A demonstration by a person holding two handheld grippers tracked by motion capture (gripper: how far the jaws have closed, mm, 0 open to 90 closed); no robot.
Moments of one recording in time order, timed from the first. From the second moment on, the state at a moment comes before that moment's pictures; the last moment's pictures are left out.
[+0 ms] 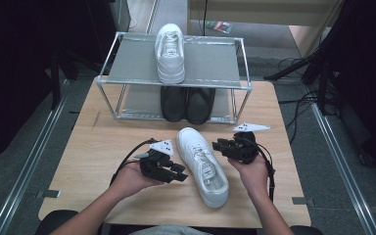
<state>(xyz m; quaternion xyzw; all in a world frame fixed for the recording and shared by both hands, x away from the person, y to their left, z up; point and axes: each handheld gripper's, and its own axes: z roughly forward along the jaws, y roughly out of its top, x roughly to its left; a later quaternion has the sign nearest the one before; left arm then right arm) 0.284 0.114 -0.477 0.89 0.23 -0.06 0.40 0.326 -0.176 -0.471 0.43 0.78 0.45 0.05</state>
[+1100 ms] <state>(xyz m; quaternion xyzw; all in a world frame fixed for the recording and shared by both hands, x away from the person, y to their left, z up) 0.310 0.153 -0.474 0.86 0.29 -0.05 0.41 0.269 -0.180 -0.462 0.40 0.79 0.47 0.07</state>
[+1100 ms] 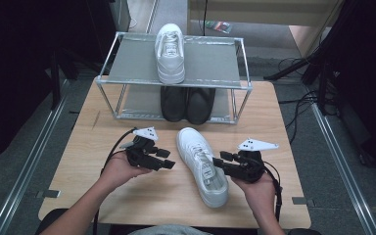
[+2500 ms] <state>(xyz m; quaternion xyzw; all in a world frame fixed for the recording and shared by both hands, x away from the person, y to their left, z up) 0.320 0.163 -0.471 0.86 0.30 -0.04 0.42 0.290 -0.153 -0.504 0.44 0.78 0.43 0.09</state>
